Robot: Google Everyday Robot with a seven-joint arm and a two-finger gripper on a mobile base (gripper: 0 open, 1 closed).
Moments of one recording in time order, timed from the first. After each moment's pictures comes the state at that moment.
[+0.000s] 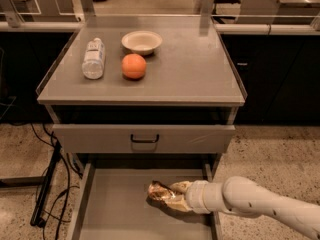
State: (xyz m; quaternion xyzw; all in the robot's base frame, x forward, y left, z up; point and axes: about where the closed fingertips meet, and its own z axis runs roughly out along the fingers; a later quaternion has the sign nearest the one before) arm 0.464 -0.053 0.485 -0.49 0.76 0.23 0.36
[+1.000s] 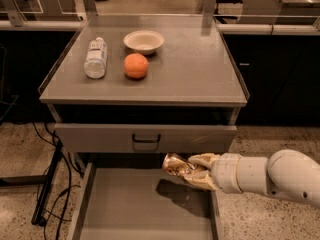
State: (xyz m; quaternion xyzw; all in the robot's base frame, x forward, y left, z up) arm 0.457 -0.105 0.671 -0.53 0.72 0.17 0.42
